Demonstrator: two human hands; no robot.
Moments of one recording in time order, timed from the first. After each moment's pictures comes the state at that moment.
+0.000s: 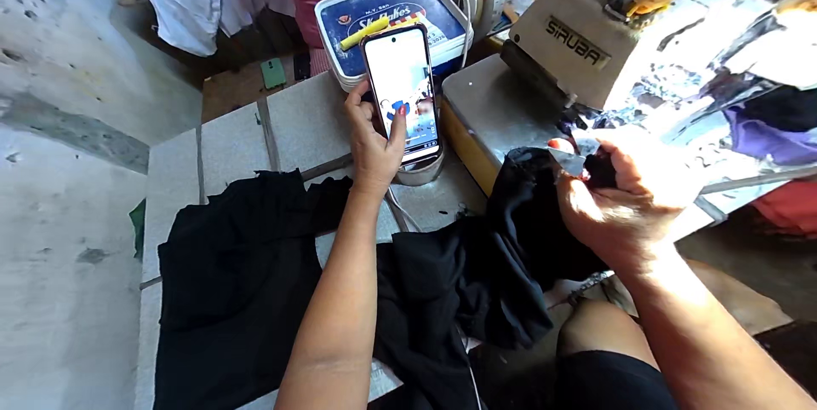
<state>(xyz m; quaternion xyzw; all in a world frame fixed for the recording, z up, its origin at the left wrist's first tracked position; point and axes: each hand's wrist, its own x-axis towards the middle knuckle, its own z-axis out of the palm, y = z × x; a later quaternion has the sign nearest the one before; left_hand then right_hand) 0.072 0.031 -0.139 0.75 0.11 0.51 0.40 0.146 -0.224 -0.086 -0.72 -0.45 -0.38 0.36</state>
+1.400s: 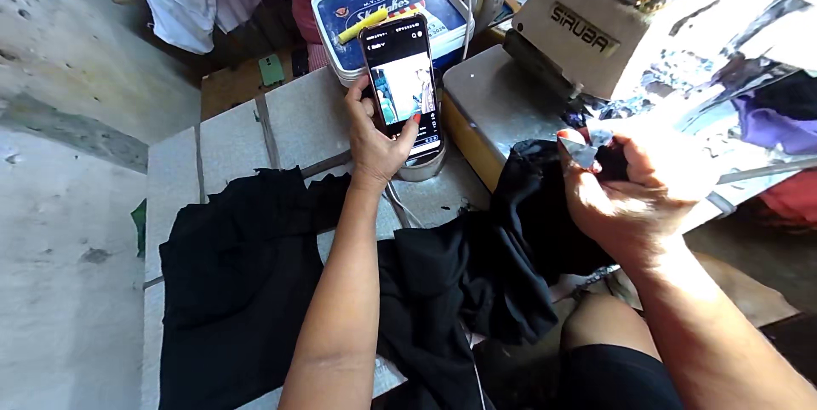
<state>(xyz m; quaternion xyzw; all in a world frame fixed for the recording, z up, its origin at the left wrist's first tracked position) 0.068 0.034 -0.140 0.76 0.08 0.49 0.42 0.146 -0.225 -0.087 -0.72 -0.45 -0.36 0.38</state>
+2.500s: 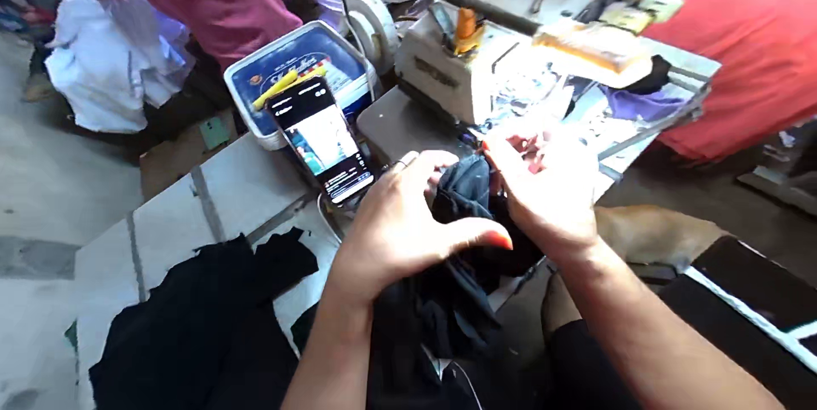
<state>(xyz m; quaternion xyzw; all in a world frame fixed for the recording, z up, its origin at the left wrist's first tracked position) 0.044 -0.079 -0.030 0.91 -0.04 0.13 0.40 0.135 -0.234 -0.063 -0.68 -0.31 -0.15 0.64</state>
